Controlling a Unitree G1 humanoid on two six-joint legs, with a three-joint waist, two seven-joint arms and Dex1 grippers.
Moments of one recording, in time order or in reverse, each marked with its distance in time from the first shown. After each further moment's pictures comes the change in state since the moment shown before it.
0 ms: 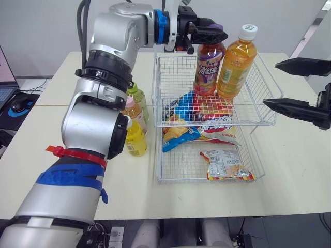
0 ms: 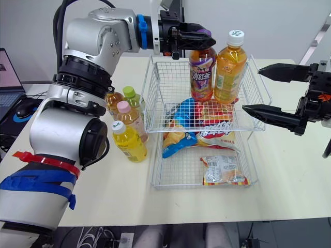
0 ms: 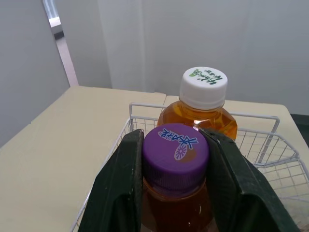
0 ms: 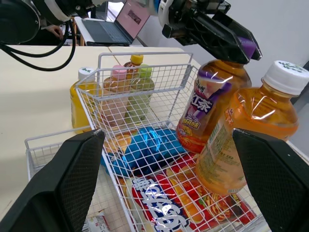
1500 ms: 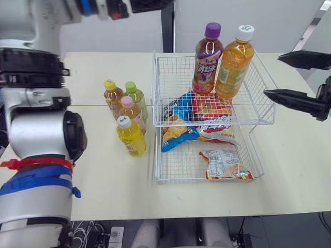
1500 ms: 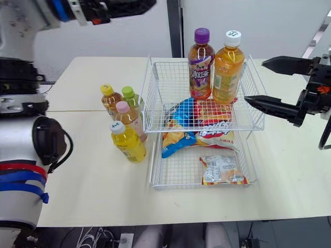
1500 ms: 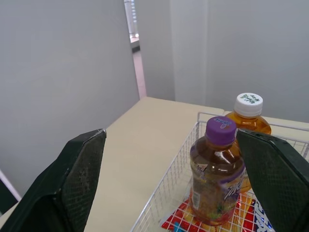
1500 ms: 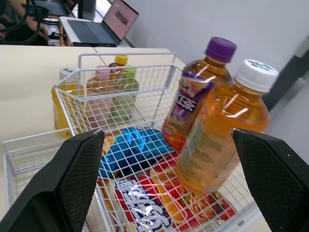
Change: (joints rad) left arm 0.153 0.390 0.188 -0.504 -0.056 0.377 0.060; right arm -0.071 0.017 0.106 0.062 -0.041 -0.079 0.001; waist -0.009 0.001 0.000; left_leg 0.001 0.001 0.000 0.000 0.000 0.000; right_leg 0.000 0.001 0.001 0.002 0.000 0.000
